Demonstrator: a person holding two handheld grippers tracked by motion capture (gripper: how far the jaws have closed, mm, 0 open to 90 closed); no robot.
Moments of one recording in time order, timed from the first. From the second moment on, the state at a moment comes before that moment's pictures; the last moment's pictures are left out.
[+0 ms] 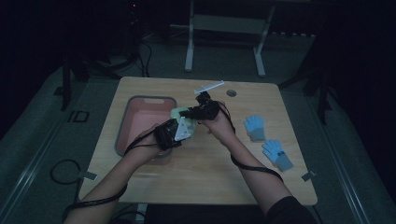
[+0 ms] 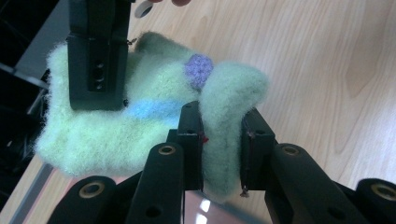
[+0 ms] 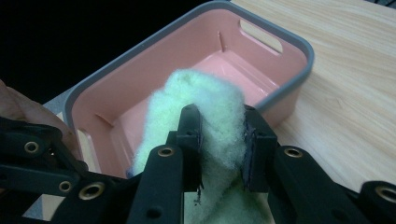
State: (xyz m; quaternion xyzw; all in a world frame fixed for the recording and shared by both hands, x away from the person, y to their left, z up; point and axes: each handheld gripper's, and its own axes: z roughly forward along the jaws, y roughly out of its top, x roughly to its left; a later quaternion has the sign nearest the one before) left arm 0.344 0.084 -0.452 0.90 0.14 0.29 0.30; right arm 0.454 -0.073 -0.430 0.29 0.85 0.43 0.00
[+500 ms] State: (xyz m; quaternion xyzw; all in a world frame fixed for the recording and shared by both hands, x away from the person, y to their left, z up) left arm 0.343 0.139 -0.450 0.90 0.17 0.29 0.29; right arm 0.458 -0.015 -0.425 0.26 0.86 0.44 -0.01
